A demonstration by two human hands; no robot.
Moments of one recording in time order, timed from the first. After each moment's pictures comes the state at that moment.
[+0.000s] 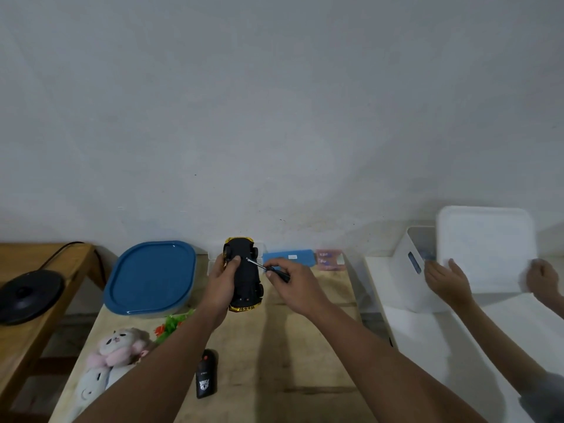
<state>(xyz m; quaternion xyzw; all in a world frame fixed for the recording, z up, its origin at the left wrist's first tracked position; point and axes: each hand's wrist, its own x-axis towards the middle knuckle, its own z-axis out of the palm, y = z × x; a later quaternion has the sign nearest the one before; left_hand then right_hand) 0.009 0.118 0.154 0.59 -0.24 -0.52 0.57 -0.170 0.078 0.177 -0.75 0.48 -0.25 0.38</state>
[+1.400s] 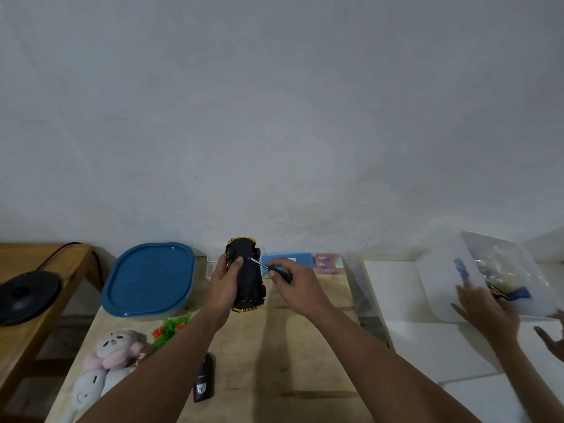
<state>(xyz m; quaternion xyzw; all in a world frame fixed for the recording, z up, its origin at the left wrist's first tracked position) 0.003 0.110 0.148 0.59 -0.25 -0.50 0.58 -0.173 0.071 0.173 -0.74 0.48 -0.27 0.38</state>
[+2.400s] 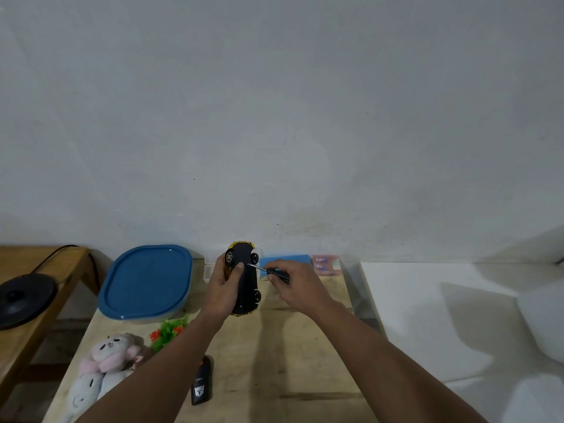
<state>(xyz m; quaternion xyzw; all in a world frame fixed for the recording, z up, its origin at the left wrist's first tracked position) 0.004 0.120 0.147 0.62 -0.32 -0.46 0.55 -0.176 0.067 0.185 -0.80 0.46 -0.23 0.32</state>
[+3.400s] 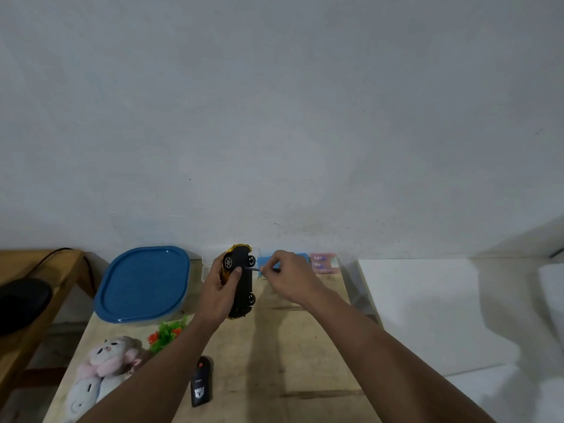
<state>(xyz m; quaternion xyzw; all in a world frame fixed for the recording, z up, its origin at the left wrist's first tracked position) 0.010 0.128 0.148 0.63 -0.39 -0.41 0.53 -0.157 0.062 0.207 -0.75 0.55 -0.16 0.32</state>
